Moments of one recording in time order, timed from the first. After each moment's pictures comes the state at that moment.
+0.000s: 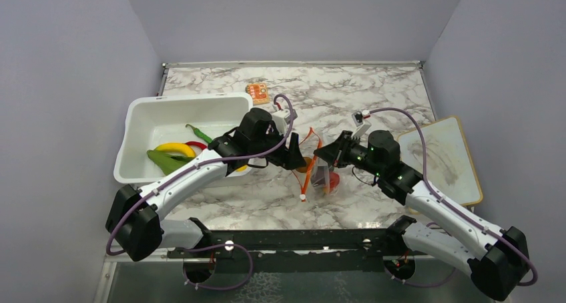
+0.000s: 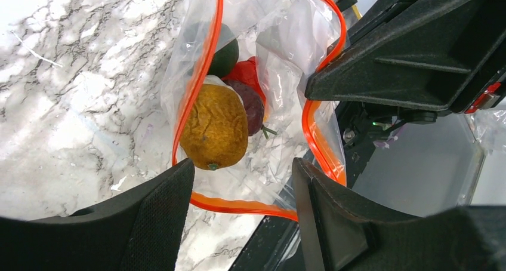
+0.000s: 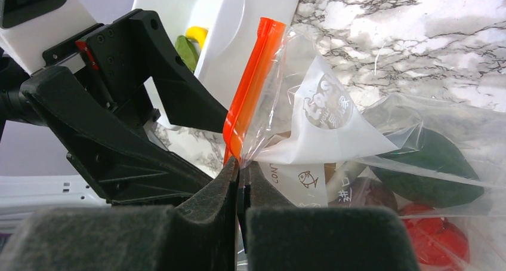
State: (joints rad) left arm -0.73 1.28 0.96 -0.29 0.45 -0.41; right arm 0.63 0.90 0.60 0.04 -0.23 0.75
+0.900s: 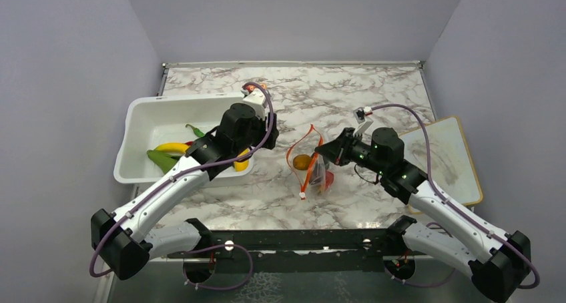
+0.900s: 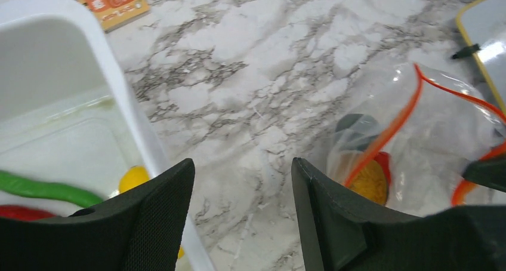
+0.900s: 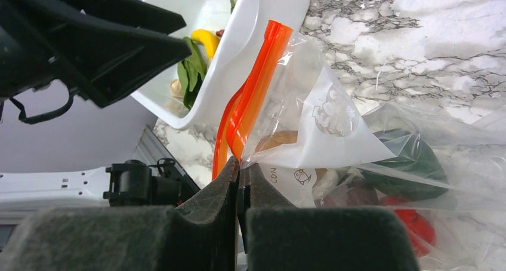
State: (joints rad) left arm -0.71 1.12 1.03 -0.39 -0.13 -0.29; right arm 0.63 0.89 0.65 -0.01 -0.24 0.69
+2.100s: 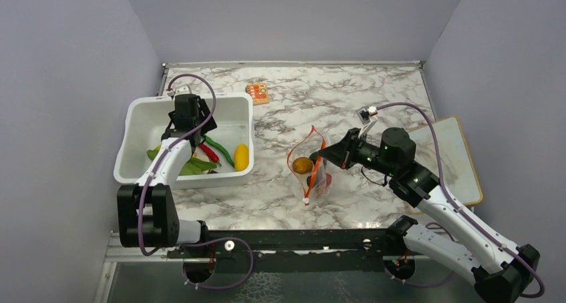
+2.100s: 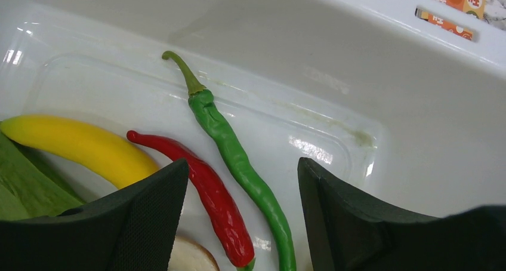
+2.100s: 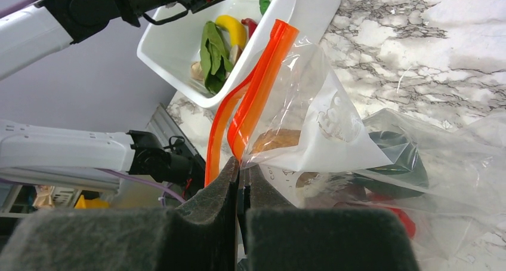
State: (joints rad) left arm -0.01 1.33 0.87 -0.21 -0.19 -0.37; right arm 0.63 0.81 0.71 -0.12 -0.33 0.62
